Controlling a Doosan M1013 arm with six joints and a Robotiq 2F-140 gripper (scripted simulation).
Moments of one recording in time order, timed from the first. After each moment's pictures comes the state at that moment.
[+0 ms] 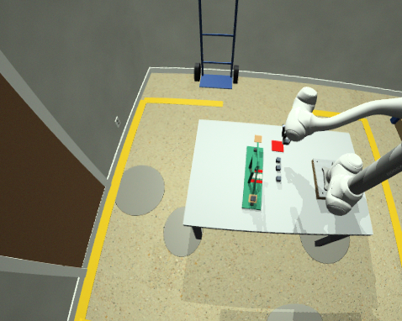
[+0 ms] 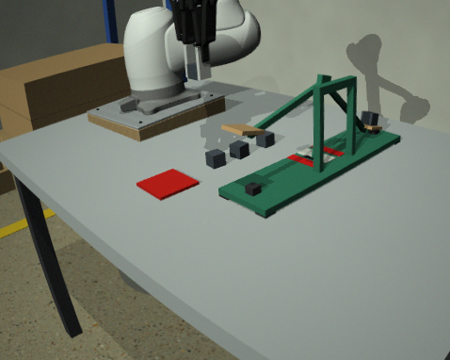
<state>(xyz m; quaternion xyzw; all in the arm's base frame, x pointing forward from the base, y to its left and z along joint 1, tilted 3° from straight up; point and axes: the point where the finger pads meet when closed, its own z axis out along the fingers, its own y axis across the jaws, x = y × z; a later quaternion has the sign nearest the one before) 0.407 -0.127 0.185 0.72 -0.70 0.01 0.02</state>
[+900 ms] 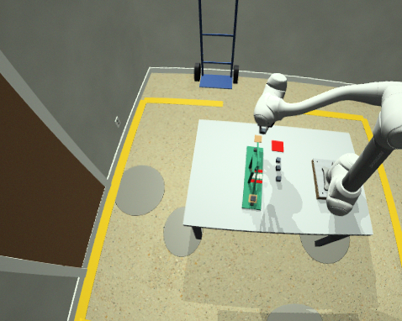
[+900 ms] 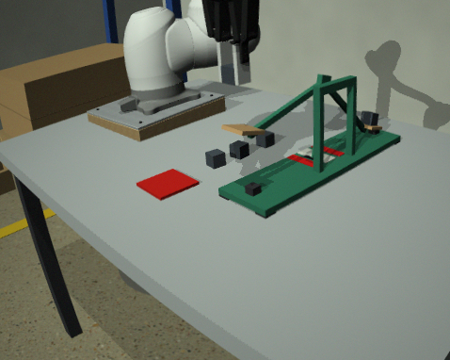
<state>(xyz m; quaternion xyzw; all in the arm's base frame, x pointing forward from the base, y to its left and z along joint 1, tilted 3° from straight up) 0.566 -0.167 0.206 0.72 -0.70 0.01 0.02</state>
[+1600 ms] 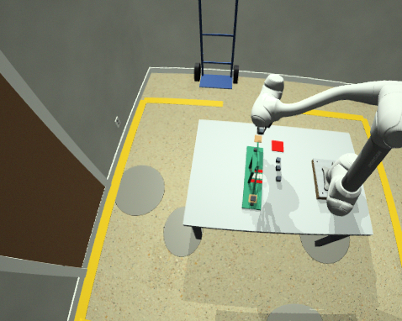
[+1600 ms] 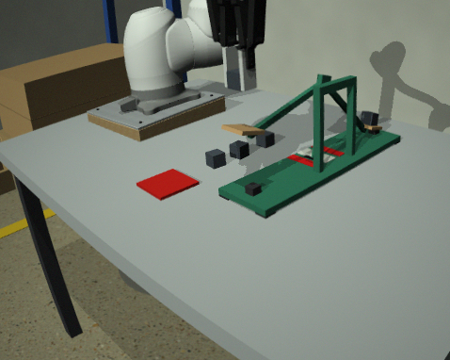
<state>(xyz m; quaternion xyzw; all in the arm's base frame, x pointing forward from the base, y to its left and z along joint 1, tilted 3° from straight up) 0.579 -0.167 0.199 0.72 -0.70 0.01 0.02</state>
